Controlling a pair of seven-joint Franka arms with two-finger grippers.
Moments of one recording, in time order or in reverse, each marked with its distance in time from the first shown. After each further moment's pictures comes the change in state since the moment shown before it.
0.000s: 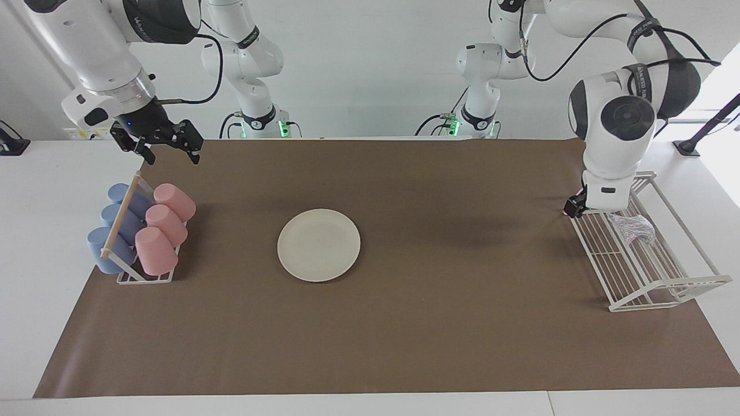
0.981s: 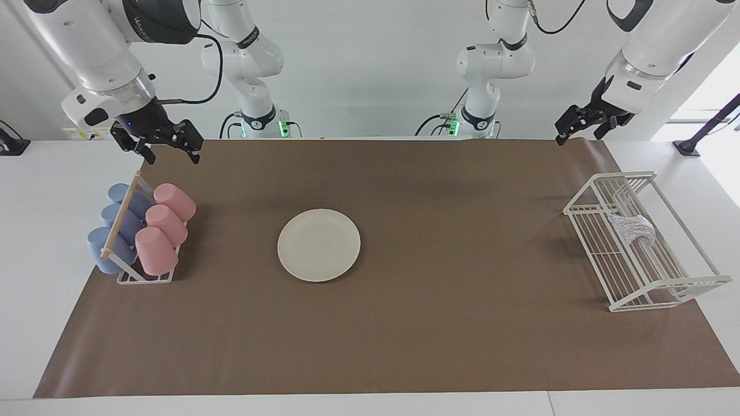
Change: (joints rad) left arm 0.048 -0.221 -0.002 0.031 -0.311 -0.237 0.387; right arm 0.000 0.000 0.000 0.000 0.000 -0.010 0.002
